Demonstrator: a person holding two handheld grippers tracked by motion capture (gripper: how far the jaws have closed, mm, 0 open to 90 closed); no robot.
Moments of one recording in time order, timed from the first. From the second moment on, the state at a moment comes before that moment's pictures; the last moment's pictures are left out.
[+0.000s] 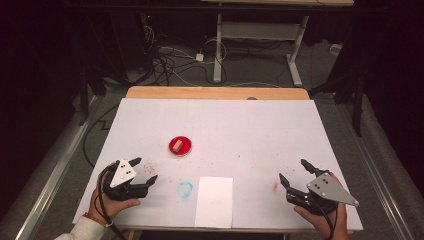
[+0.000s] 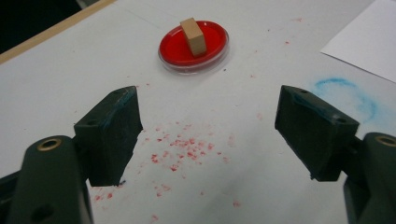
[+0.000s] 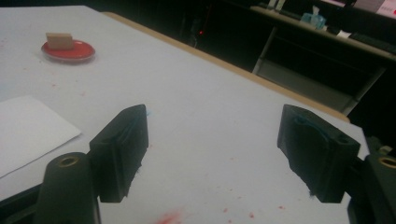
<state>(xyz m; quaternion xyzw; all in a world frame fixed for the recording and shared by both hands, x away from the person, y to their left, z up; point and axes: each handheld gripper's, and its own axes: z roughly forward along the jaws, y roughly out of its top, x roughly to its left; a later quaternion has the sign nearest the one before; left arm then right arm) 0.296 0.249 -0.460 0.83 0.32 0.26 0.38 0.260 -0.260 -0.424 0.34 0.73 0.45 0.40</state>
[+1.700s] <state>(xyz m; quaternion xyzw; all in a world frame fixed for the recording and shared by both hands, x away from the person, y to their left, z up) 0.439 0.169 -0.420 0.89 0.39 0.09 0.24 0.283 -0.257 -0.447 0.35 0.77 0.38 0.38</state>
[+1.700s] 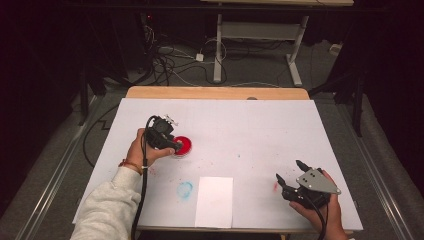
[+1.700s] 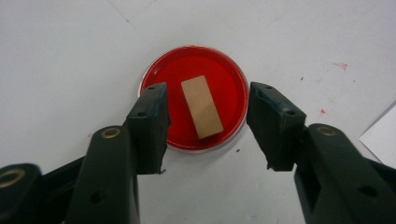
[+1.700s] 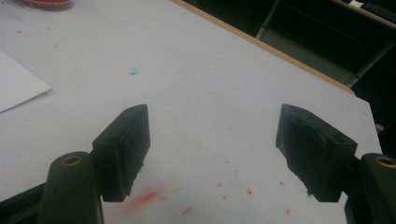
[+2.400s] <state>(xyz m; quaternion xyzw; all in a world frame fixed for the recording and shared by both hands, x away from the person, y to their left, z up) 0.452 0.156 -0.436 0.90 0.39 0.09 0.18 0.284 -0.255 -0.449 0.35 0.77 0.36 0.39</state>
